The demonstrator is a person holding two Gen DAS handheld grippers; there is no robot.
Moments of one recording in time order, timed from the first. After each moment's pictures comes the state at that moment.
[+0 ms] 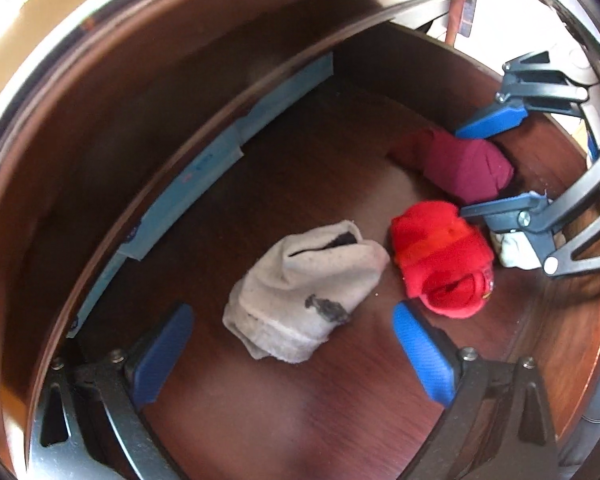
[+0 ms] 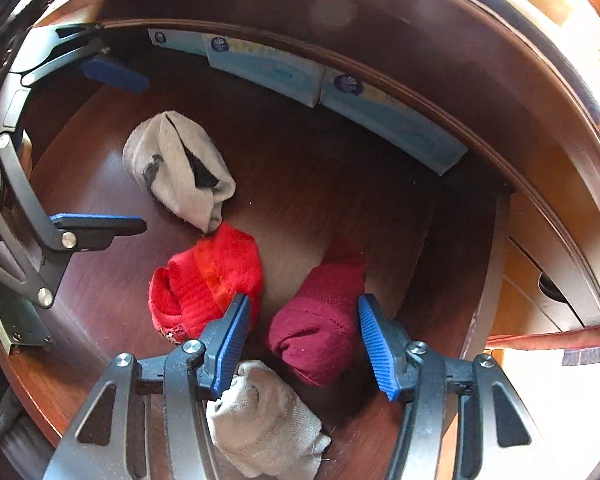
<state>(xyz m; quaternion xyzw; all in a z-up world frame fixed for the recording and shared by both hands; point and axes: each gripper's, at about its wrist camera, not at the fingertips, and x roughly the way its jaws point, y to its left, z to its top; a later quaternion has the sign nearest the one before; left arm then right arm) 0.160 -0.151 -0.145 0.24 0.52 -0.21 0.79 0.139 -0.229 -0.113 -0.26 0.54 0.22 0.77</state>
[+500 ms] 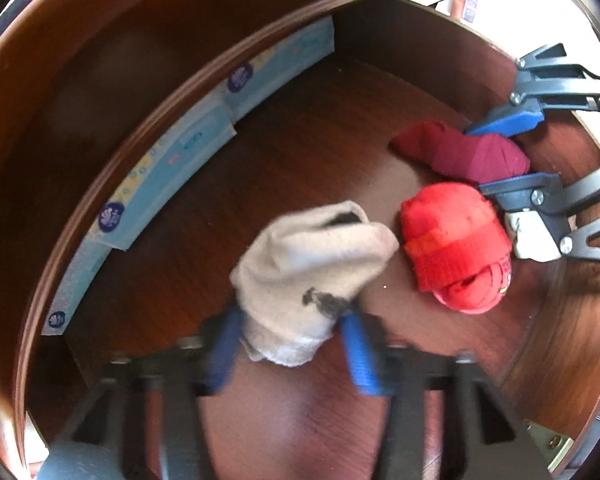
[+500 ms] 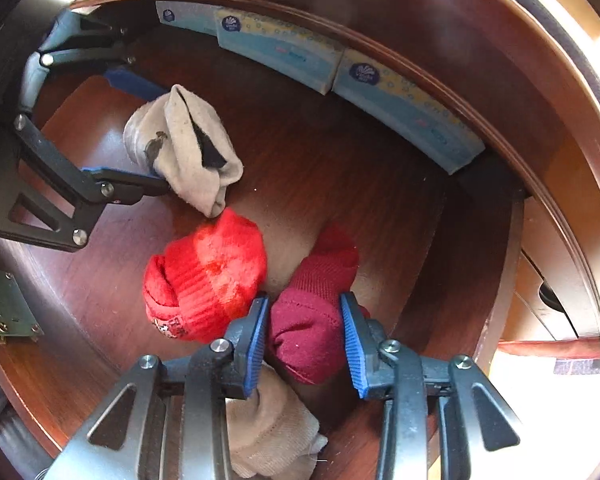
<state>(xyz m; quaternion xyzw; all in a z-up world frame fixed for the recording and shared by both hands) 0.168 -0.140 -0.163 0.24 0.54 -0.21 0.78 0.137 -0.210 -0.138 -0.28 0.55 0.23 0.75</state>
